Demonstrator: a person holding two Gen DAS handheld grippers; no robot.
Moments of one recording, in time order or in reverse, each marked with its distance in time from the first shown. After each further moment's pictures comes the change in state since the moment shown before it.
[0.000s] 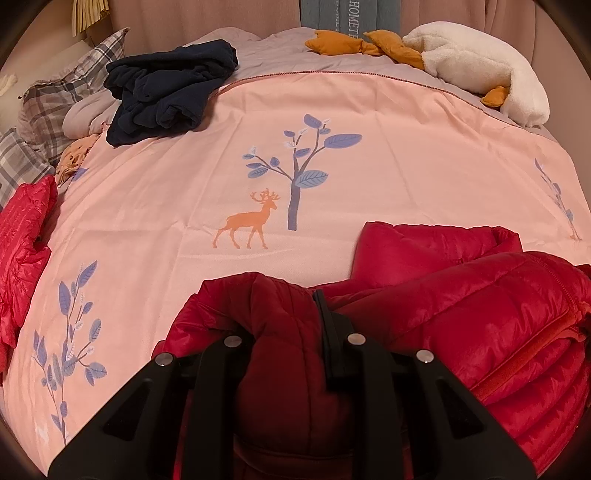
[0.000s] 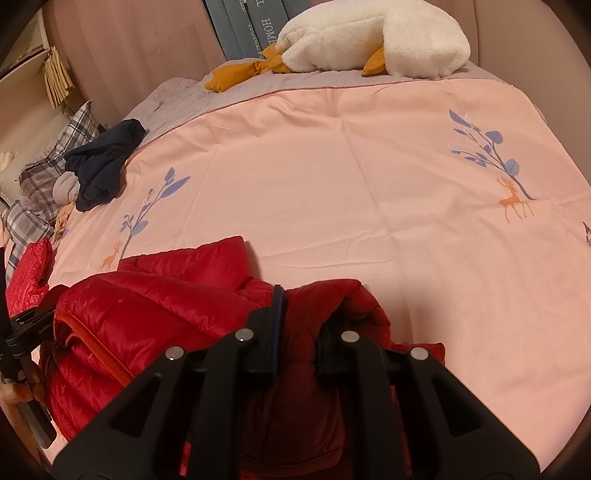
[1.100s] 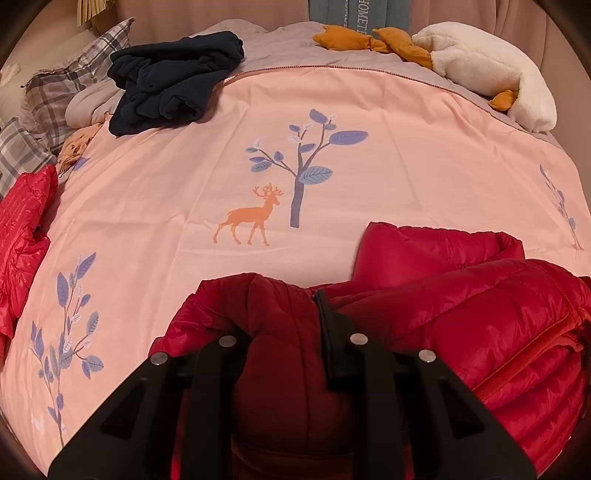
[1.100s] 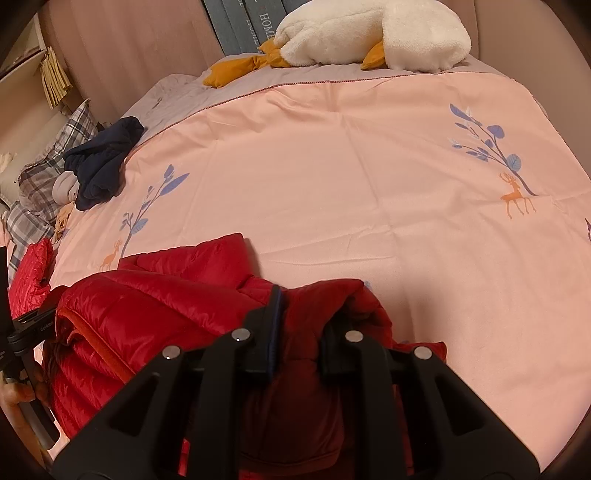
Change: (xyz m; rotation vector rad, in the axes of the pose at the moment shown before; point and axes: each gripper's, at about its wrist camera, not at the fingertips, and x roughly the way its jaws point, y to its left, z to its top) left arm 0.002 0.002 0.005 -0.033 0.030 0.001; right arm 0.002 0.000 0.003 0.006 0.024 0.001
